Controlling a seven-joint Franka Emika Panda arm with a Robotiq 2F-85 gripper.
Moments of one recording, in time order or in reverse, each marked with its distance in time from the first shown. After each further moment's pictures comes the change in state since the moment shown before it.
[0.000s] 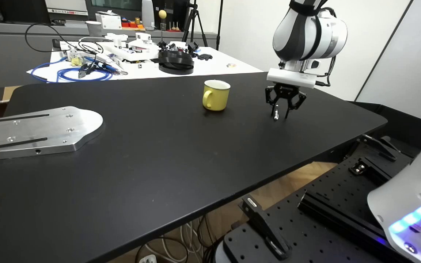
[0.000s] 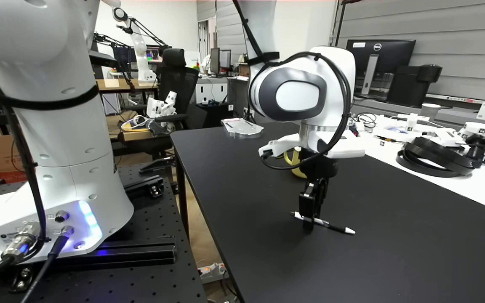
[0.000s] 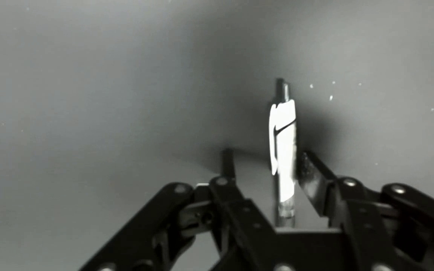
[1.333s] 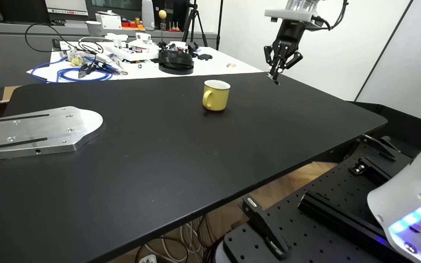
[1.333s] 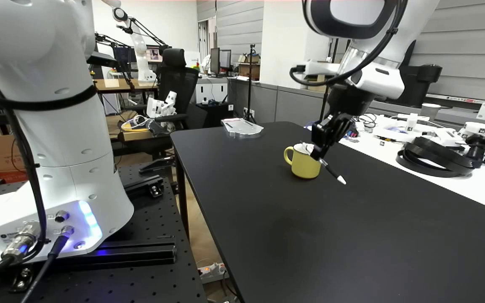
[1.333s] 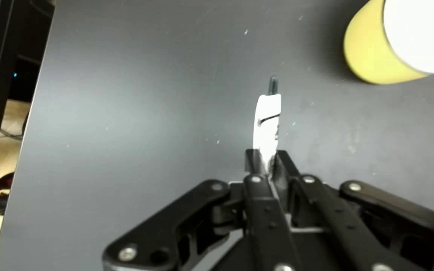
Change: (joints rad) arm -0.097 -0.225 0.050 0.241 0.290 -0.688 0.049
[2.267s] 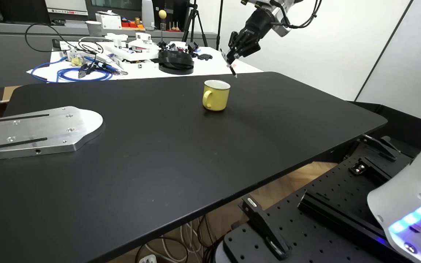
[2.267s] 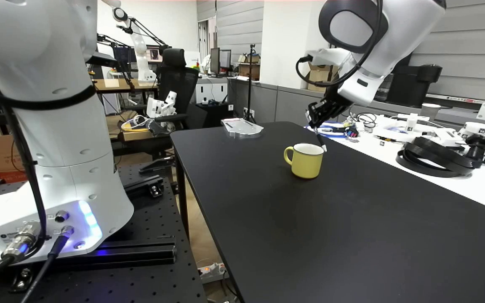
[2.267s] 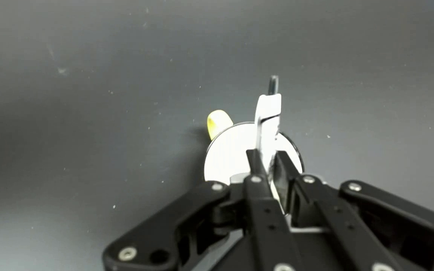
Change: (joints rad) arm -0.031 0.129 0.139 0.176 0.511 -0.116 0.015
